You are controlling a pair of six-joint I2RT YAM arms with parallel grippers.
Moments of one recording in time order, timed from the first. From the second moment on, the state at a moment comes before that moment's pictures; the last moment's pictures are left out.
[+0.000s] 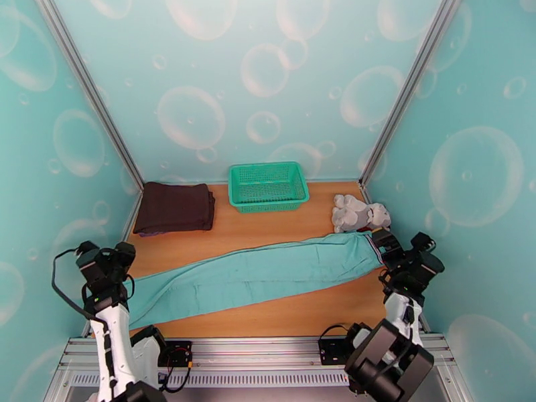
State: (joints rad) left arm 0.40 0.78 0.61 -0.35 0.24 -0.62; right arm -0.62 0.94 0.47 0.20 -0.62 0.59
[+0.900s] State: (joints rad) left arm 0.21 1.11 0.61 -0.61 -0.24 -0.91; right arm 0.37 1.22 0.83 -0.17 -0.17 0.34
